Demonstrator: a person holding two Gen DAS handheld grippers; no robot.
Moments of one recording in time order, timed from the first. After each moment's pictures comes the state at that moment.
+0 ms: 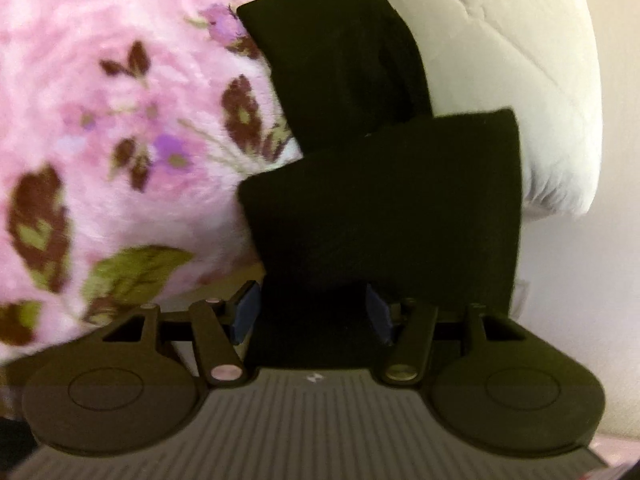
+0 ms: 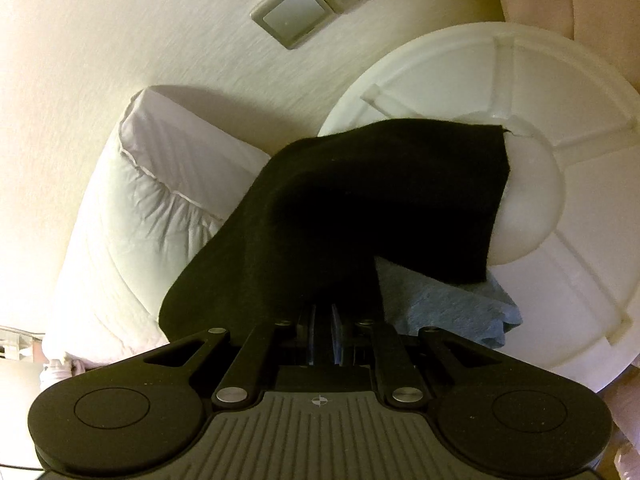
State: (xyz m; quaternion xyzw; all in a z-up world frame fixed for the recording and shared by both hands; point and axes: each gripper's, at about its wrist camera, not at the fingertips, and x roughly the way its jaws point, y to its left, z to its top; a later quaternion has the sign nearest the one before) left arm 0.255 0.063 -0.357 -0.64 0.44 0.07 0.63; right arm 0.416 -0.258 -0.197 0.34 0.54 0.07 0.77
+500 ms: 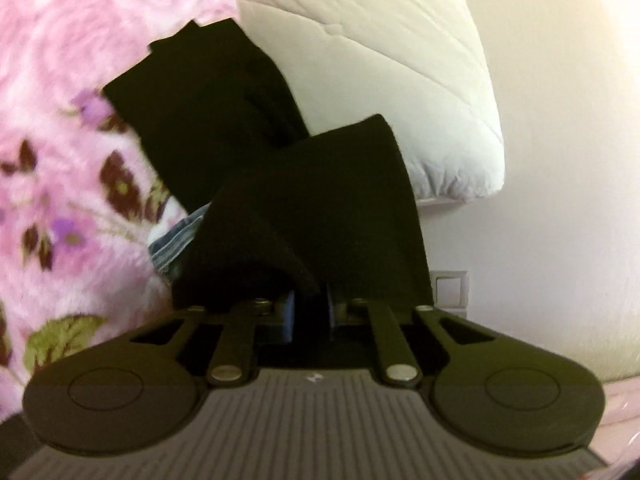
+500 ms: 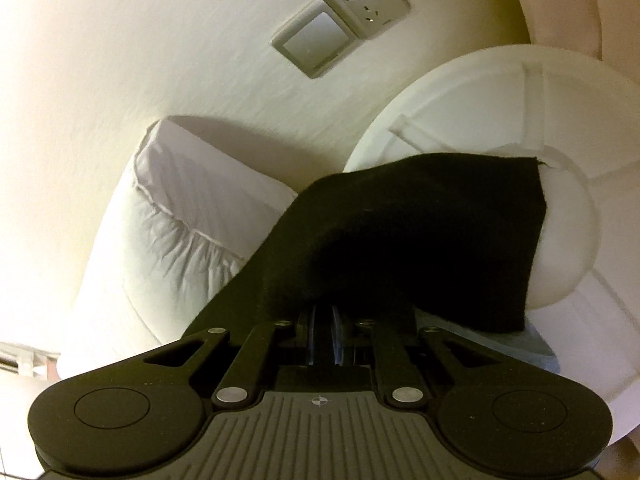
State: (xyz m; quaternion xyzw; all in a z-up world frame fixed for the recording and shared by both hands) left arm 0.280 0.059 -0.301 -0.58 0.37 -0.01 0.73; right arm 0.442 -0.254 -0.211 0.37 0.49 0.08 0.78
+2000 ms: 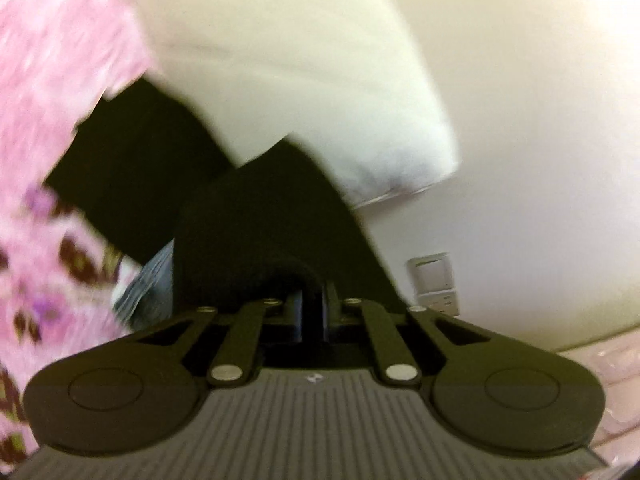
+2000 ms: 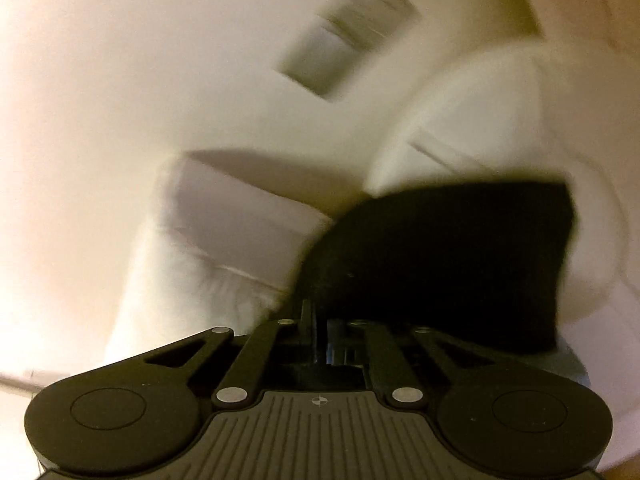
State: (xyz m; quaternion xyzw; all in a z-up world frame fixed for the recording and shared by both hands) left arm 0.304 0.060 -0.241 -0.50 0.35 -0.06 0.79; right arm 0.471 -0.270 -0.182 0.42 0.45 0.12 0.78
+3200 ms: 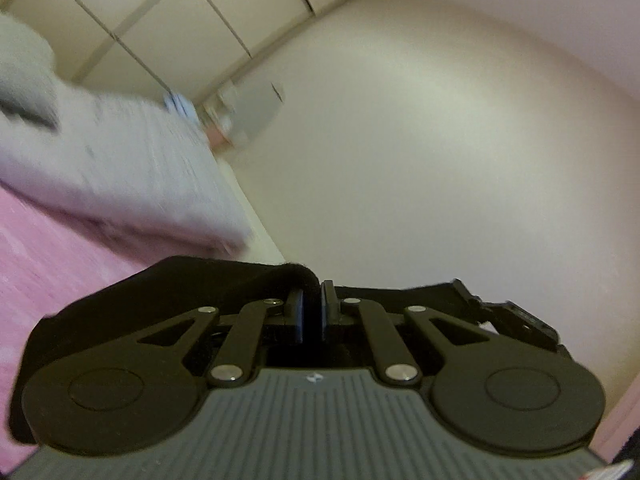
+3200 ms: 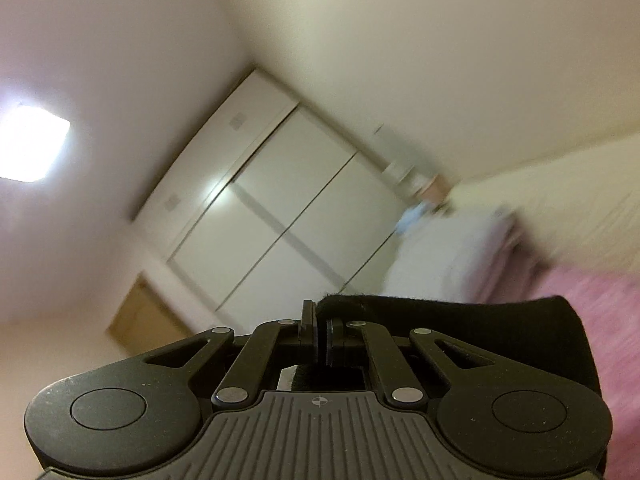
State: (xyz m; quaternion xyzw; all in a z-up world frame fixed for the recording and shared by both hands) left arm -0.258 0.214 -0.029 -0.41 -0.06 0.20 0.89; right arm 0.207 0.143 0.075 0.30 0.30 0.69 0.59
